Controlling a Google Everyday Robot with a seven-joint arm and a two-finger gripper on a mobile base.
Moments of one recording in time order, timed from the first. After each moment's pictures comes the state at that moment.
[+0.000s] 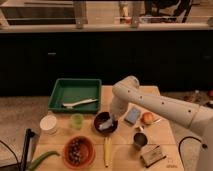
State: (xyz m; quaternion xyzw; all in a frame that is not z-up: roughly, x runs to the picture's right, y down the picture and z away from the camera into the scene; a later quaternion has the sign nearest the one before) arm 0.050 0.149 0.818 -0.27 -0.21 -0.36 0.87
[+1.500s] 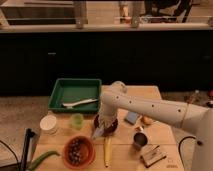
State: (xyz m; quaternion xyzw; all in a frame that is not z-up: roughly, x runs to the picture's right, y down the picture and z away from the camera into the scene) arm 0.006 0.196 0.792 -0.28 -0.26 -0.42 0.82
